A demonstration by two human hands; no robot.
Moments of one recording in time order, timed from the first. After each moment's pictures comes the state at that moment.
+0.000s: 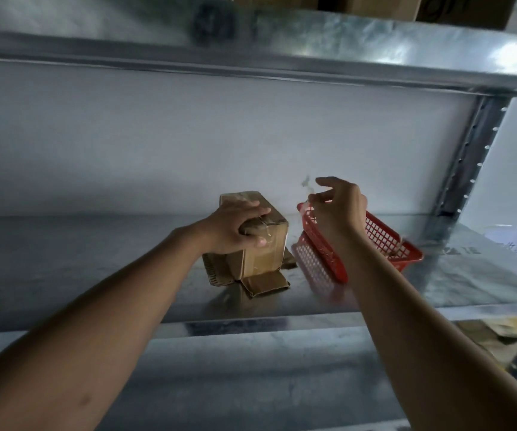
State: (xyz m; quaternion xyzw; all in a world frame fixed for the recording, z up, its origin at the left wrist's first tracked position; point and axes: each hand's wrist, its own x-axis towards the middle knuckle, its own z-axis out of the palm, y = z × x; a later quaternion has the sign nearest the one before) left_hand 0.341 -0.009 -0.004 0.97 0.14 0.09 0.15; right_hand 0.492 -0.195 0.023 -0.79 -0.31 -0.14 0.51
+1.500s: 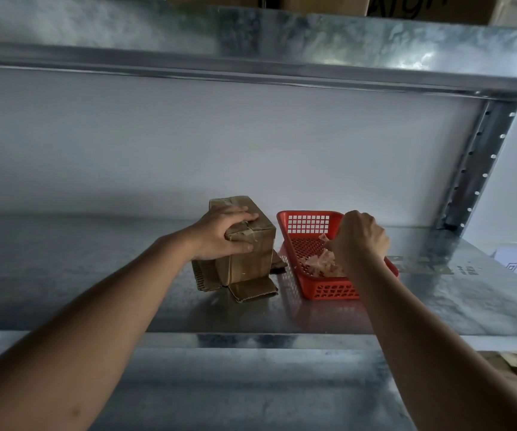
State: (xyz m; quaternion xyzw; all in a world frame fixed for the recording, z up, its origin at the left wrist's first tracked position) left_hand 0.393 -0.027 -0.013 0.95 0.18 0.12 0.21; right_hand 0.589 -0.239 -0.001 -0.94 -0.26 -0.14 0.18
